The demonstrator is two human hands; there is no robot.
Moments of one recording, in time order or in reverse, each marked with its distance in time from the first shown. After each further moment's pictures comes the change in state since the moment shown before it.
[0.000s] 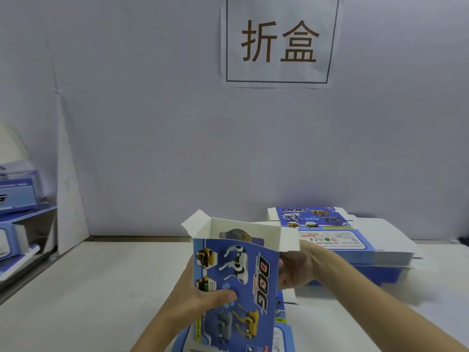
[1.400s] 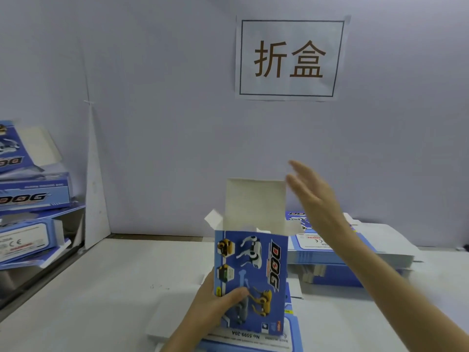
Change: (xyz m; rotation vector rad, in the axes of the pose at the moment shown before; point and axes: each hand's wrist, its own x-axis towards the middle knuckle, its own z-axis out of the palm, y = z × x) left_hand -0.012 -0.025 0.013 0.068 0.050 0.009; right_hand -0.073 -0.039 0.040 -0.481 0.631 -1.229
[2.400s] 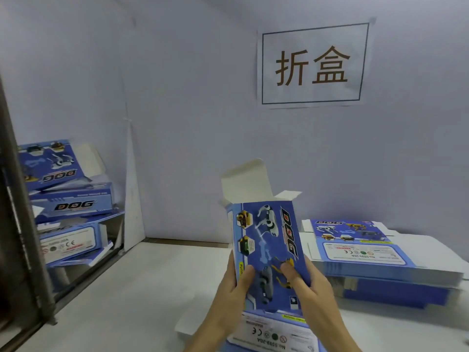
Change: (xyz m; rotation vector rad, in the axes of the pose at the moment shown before) left_hand -0.017 0.037 -0.001 -0.107 0.126 0.123; right_hand -0.103 0.055 0.064 0.419 -0.114 0.338
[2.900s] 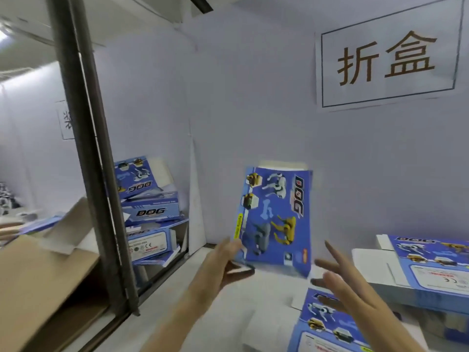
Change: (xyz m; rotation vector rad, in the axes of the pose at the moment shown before) left_hand -0.006 0.084 -0.123 -0.122 0.107 -0.053; right_hand 0.015 -0.036 0.040 0.045 -0.326 0.027
